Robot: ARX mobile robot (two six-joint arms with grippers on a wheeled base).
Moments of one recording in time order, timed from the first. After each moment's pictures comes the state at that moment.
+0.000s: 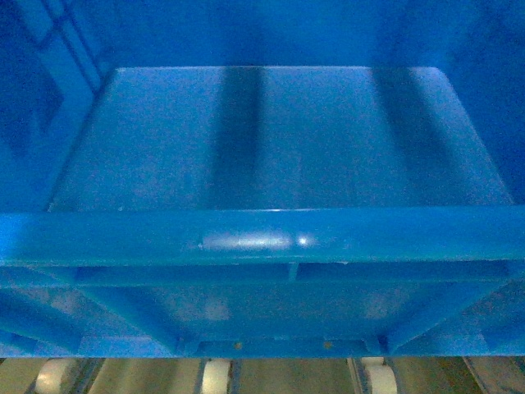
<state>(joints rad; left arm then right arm) -0.29 0.90 0.56 0.00 -0.32 -0.15 0.33 0.95 0.55 0.08 0.37 0.13</state>
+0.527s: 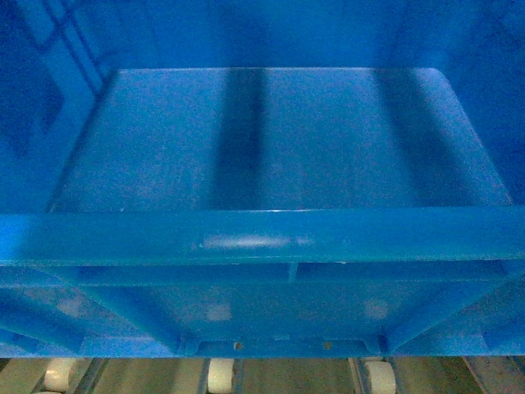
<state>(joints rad) -0.29 0.91 0.56 0.00 -0.32 -0.15 0.33 0.95 0.55 0.08 0.37 0.13</state>
